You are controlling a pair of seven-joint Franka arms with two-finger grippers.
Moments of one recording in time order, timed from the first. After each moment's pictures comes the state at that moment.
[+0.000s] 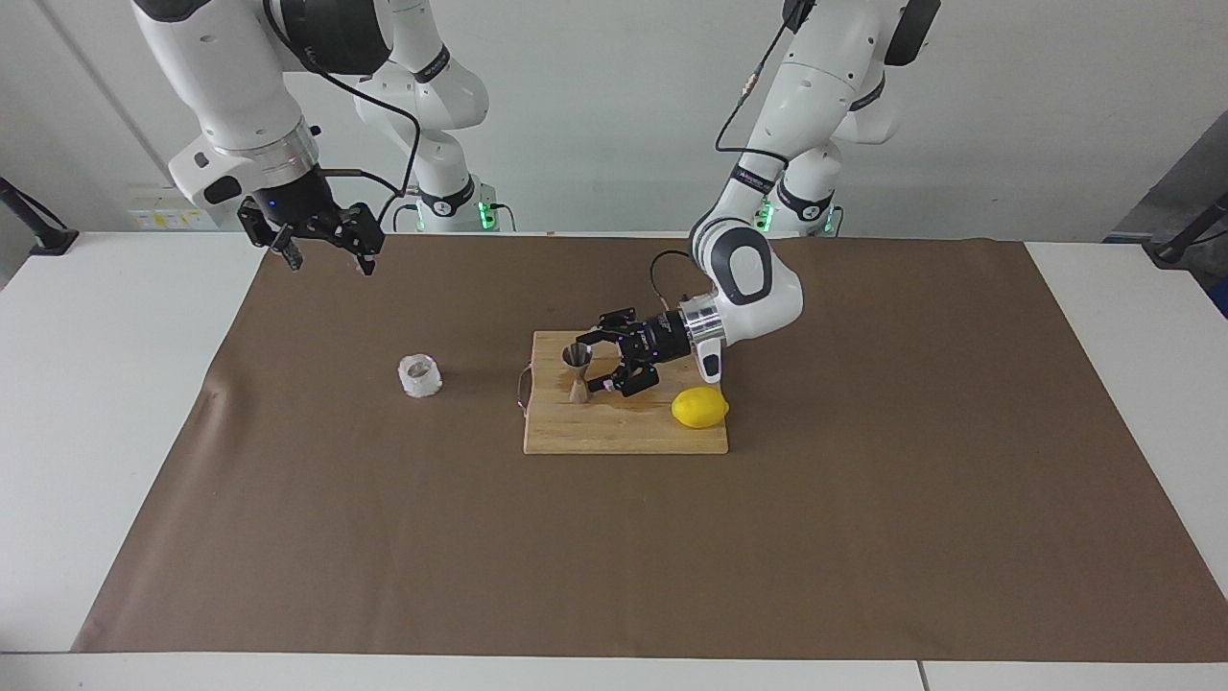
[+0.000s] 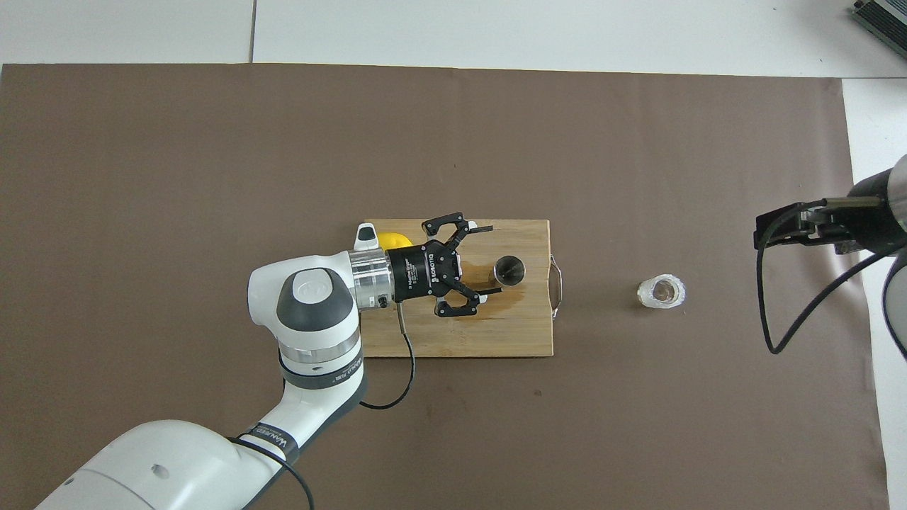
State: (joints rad) left arm -0.43 0.34 -0.14 -2.02 -1.89 2.23 -0.53; right arm 0.05 -0.02 -0.02 -1.63 -0.02 1.58 0.11
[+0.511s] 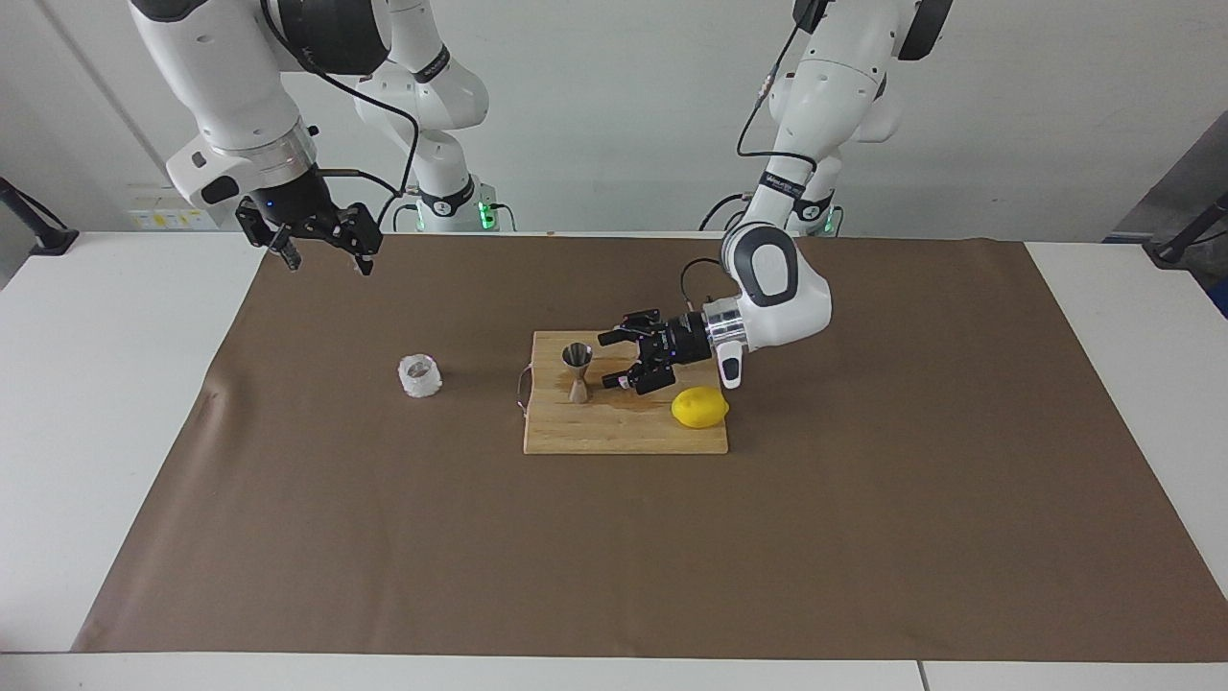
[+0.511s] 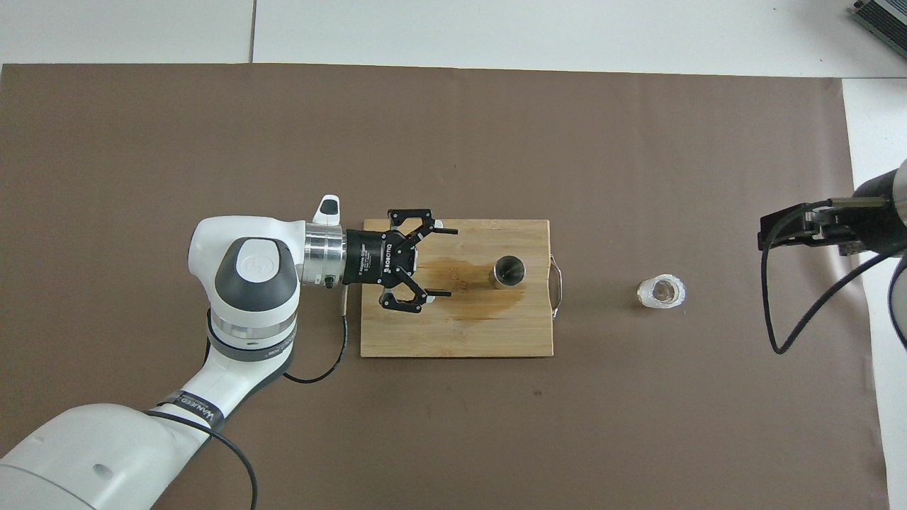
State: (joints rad) left arm -0.28 0.31 -0.14 -2.00 -1.45 2.06 -0.60; right arm 0.04 -0.02 -0.02 -1.63 -0.02 1.57 0.10
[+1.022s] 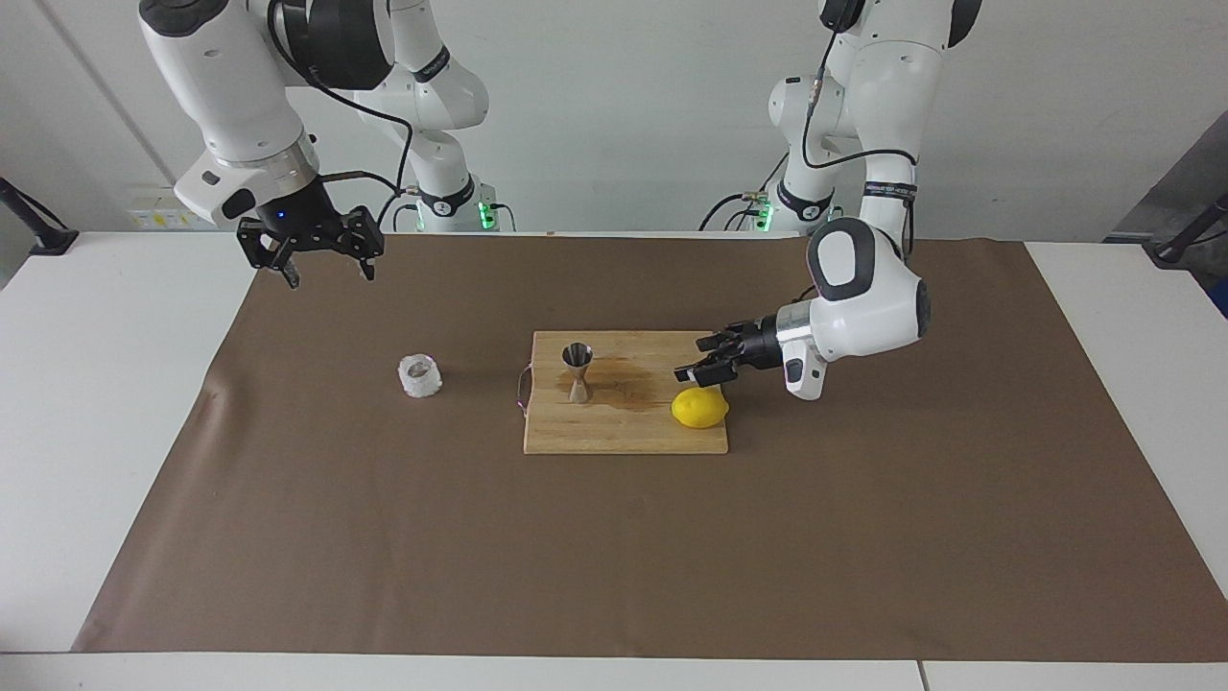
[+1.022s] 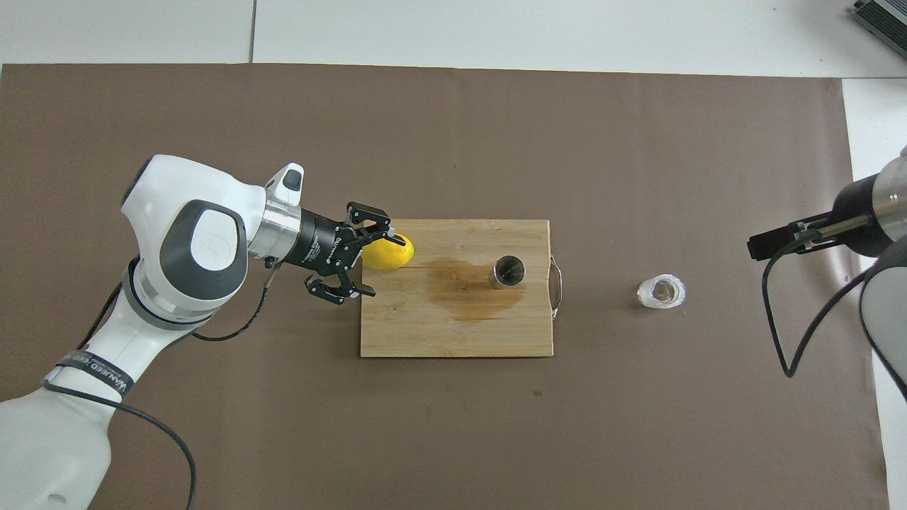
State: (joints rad) left arm -0.19 0.27 -0.13 -1.92 -0.88 1.99 -0.61; right arm 0.03 -0.04 -0.02 -1.73 -0.02 1.68 -0.27
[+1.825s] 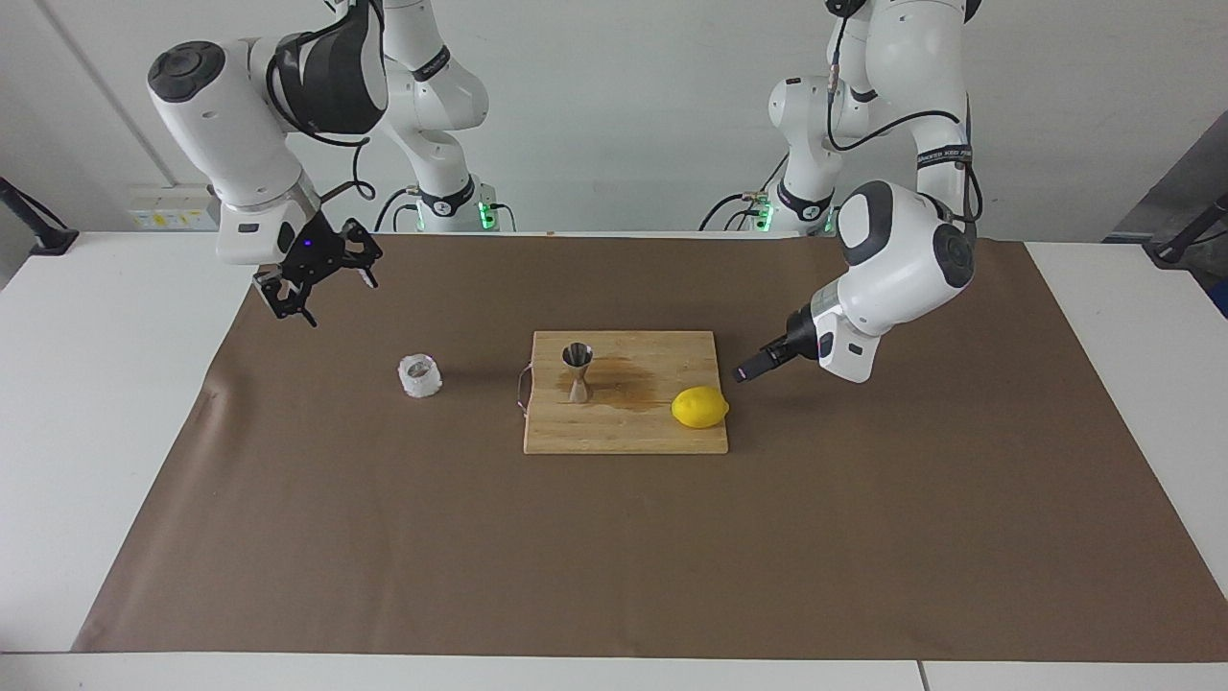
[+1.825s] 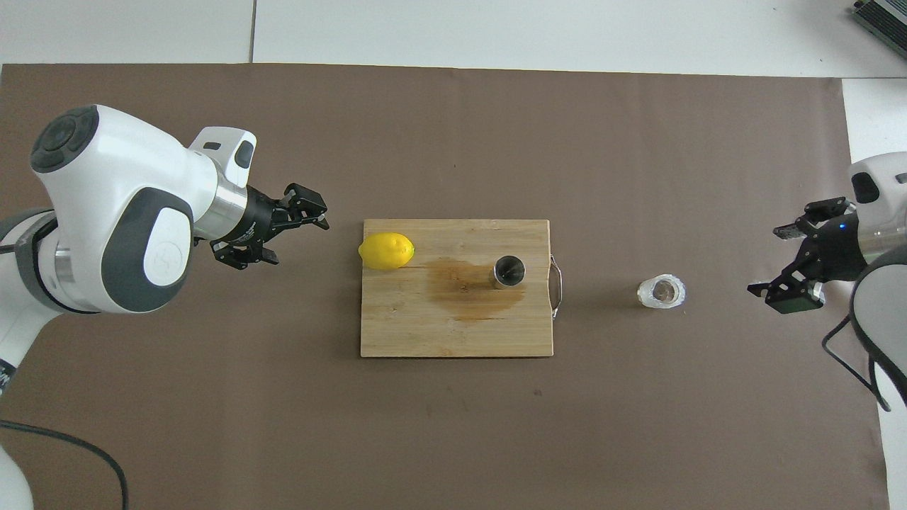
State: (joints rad) left arm -0.16 0.16 -0.12 -1.84 -0.31 1.99 -0.61; right arm -0.10 -0.06 -0.03 -2.01 0.18 1.93 -1.24
